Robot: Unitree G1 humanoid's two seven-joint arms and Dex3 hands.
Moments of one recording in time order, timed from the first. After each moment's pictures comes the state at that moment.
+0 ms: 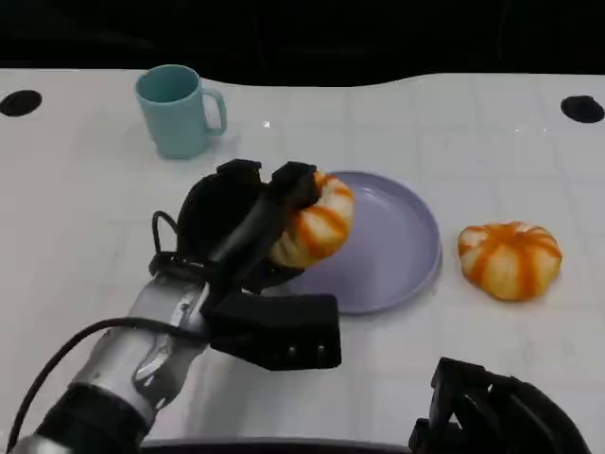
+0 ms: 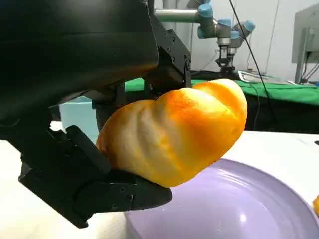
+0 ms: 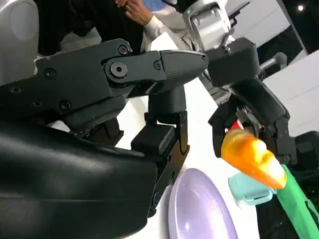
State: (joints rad) left arm -0.57 0.16 -0.47 0.54 0.87 -0.13 0.30; right arm 0.22 -0.08 0.06 -0.08 0.49 0.23 0.63
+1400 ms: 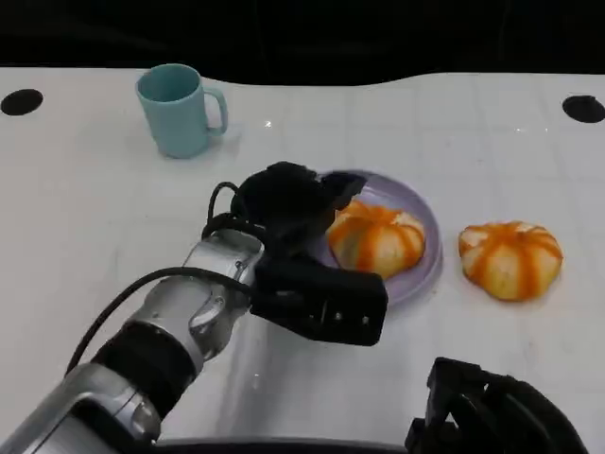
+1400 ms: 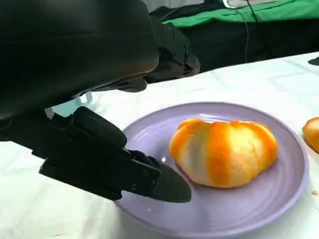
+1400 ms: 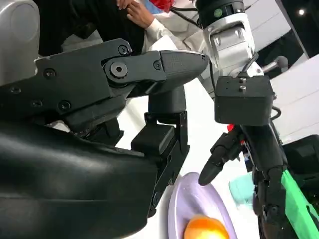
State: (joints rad) left arm -0.77 0.10 -0.62 0.74 0.84 -0.06 0.06; right arm 0.22 -0.08 0.07 -0.08 0.48 0.23 0.64
